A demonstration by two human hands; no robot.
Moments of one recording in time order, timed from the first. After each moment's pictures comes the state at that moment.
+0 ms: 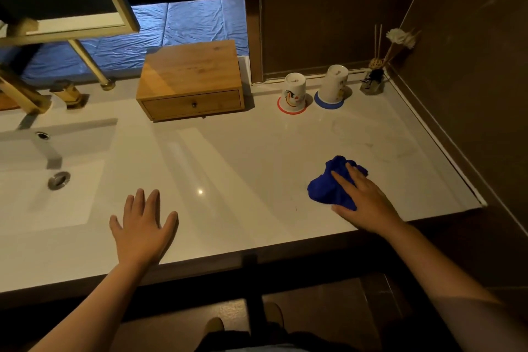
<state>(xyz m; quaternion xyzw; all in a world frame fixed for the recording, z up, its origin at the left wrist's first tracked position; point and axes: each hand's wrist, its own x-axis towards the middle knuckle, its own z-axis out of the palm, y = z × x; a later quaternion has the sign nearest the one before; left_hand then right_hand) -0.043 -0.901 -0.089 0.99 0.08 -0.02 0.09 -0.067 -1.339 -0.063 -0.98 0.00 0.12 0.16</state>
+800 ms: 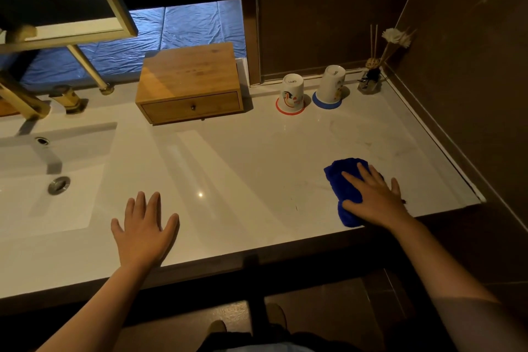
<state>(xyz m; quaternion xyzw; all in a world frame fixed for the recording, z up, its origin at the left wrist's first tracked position) -0.043 -0.901 -0.089 0.99 0.08 -0.02 0.09 -0.063 -1.347 -0.055 -0.97 0.09 0.19 0.09</state>
